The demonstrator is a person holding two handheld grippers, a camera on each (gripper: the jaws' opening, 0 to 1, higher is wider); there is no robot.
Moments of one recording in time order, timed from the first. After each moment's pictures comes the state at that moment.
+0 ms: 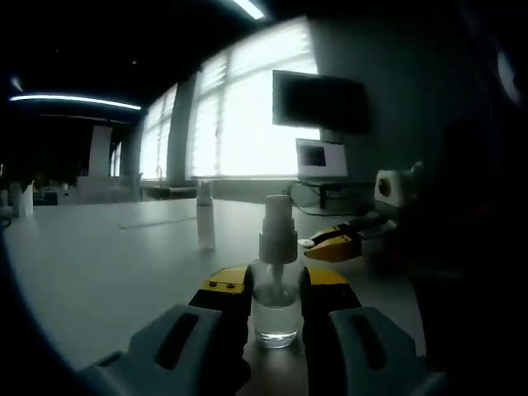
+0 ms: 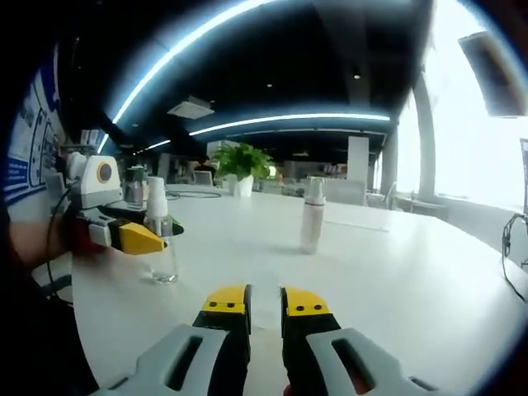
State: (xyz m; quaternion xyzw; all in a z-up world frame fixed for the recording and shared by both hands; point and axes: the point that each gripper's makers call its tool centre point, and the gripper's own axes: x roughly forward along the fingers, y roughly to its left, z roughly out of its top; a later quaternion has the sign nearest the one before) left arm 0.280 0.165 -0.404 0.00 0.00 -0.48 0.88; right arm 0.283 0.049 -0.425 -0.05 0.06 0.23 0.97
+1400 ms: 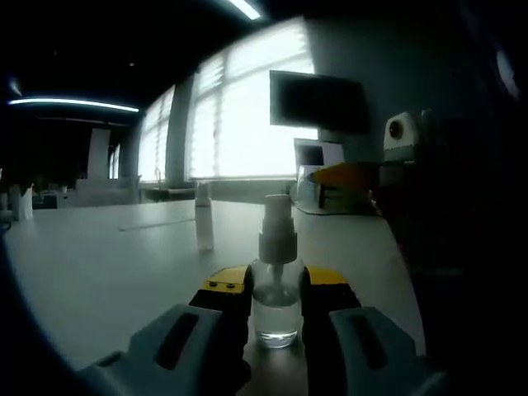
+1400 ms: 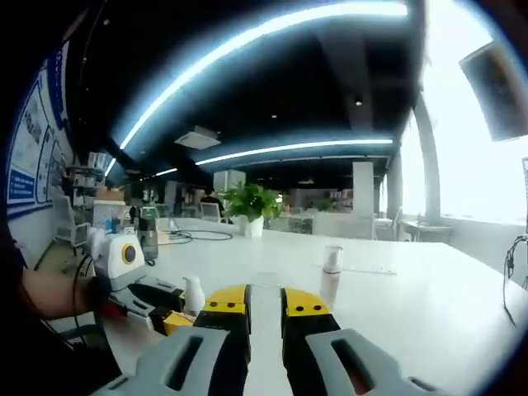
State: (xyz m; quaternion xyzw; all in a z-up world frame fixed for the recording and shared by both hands) left arm 0.276 0.164 -0.403 0.01 -0.01 -0.48 0.88; right arm 0.262 0.085 -0.329 -0.02 -0.01 0.26 0.97
